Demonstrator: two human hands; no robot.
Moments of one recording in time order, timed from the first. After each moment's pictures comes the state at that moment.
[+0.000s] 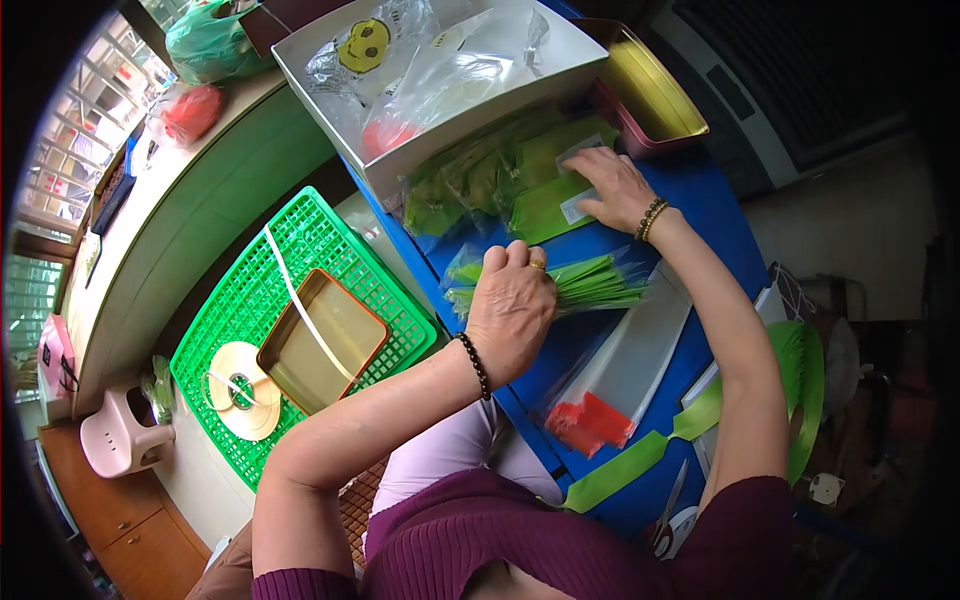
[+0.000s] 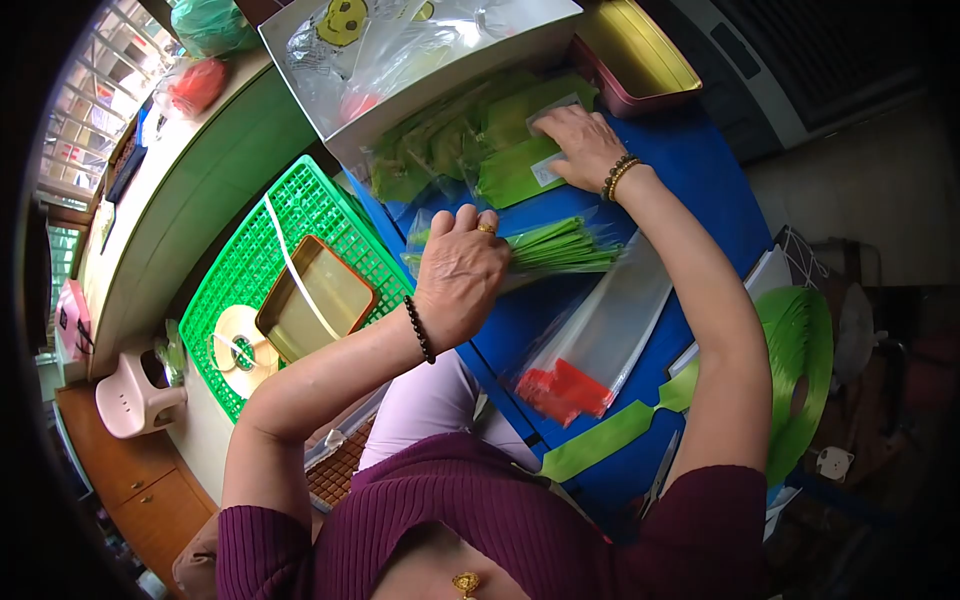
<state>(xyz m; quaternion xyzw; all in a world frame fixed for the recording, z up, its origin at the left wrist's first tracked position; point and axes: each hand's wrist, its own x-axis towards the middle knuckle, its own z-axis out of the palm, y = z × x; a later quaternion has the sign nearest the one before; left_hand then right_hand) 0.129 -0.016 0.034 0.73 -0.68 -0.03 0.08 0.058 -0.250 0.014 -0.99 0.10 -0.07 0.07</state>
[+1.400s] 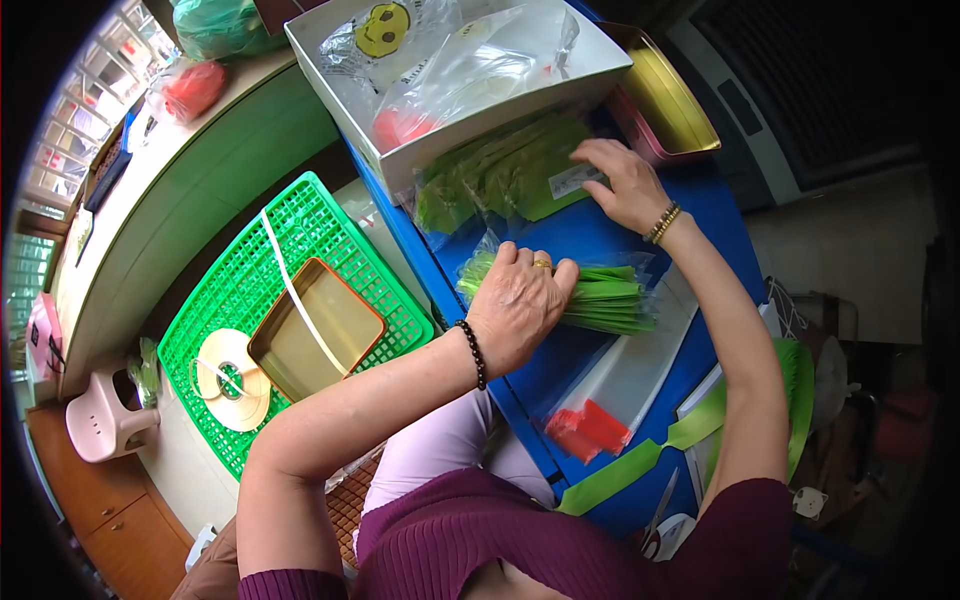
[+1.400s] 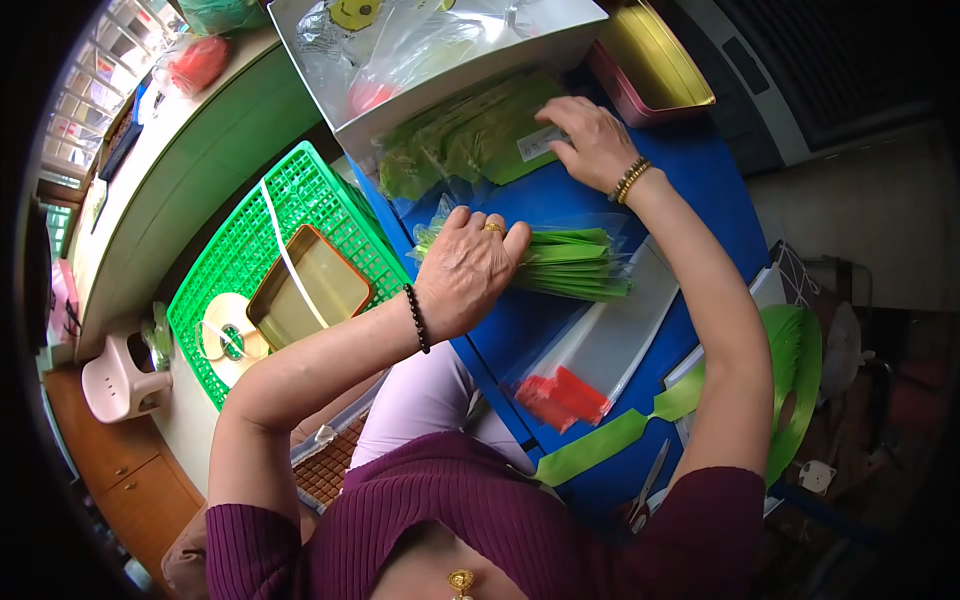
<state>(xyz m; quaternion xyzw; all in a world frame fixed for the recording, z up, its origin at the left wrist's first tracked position) 0.144 -0.020 0.026 0.70 -0.71 -0.05 0.08 0.078 -0.248 0.024 -0.97 0.09 -0.08 0.19</state>
